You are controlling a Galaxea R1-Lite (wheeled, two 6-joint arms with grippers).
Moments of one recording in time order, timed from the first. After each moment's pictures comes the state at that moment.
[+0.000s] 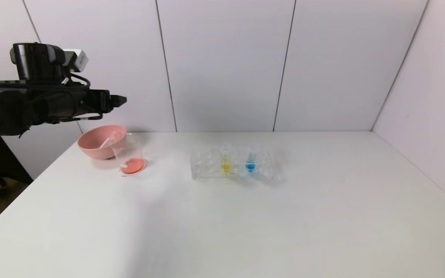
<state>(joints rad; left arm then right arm) -0.04 1.78 -1.31 -0.27 0.02 0.02 0.00 0.00 0.00 0.01 0.00 0.00</state>
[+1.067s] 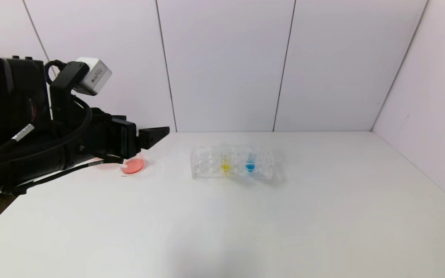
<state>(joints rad) -0.47 1.40 -0.88 -0.34 0.02 -0.02 0.00 0.00 0.00 0.01 0.00 0.00</state>
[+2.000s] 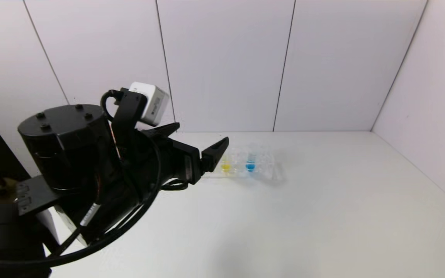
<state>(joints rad) -0.80 1.58 -0.70 -0.92 0.23 -0.05 0.00 0.00 0.00 0.01 0.00 0.00</state>
